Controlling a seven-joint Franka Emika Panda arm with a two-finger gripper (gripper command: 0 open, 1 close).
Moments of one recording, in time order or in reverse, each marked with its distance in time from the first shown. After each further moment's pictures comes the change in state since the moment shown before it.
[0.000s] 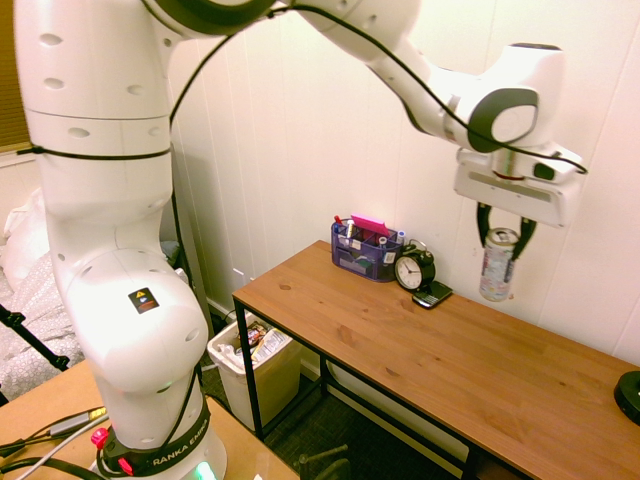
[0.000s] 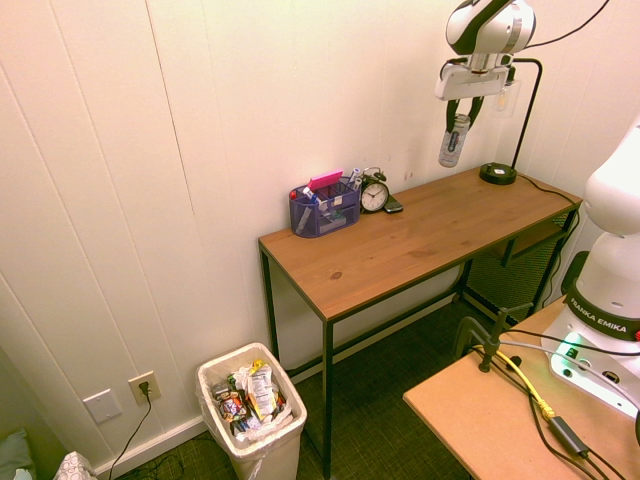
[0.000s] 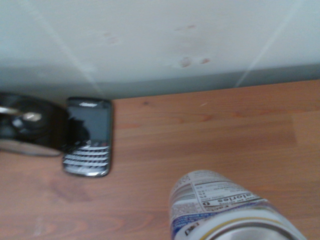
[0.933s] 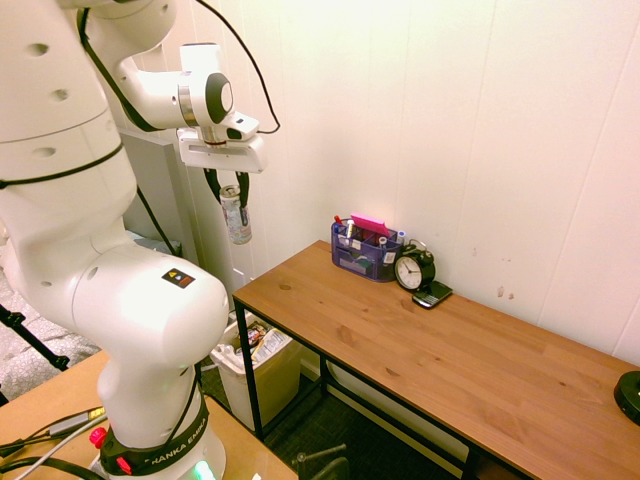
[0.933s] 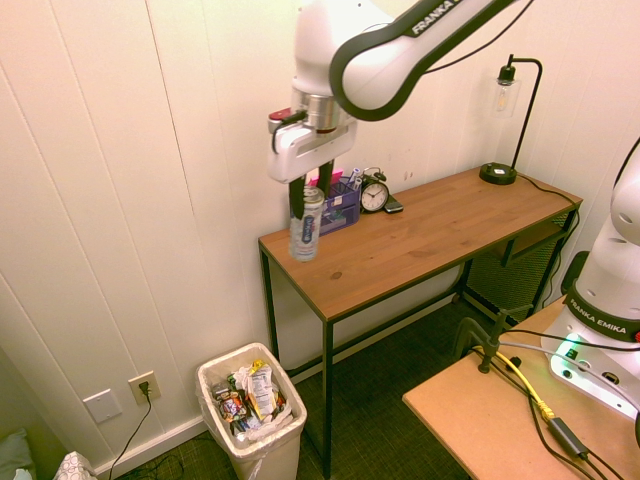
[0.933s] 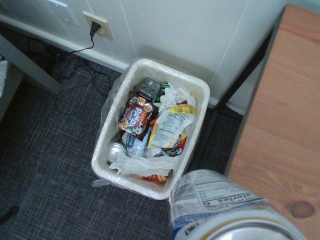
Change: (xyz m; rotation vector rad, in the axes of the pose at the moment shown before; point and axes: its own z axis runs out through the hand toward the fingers) arm -0.487 -0.250 -0.026 0.071 -0.089 -0.435
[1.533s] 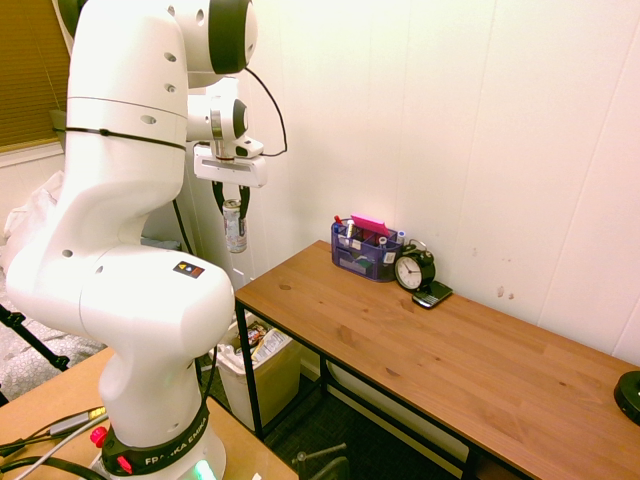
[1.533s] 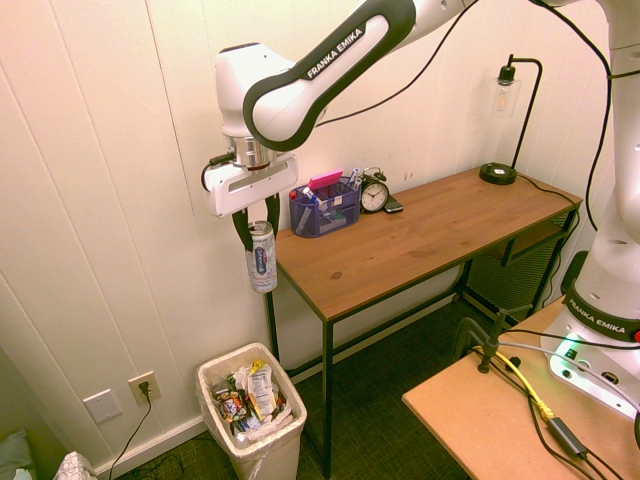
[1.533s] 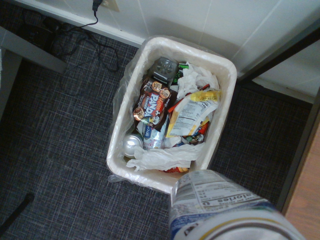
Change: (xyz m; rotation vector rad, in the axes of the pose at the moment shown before) arm 0.038 -0.071 0.068 -0.074 -0.120 0.046
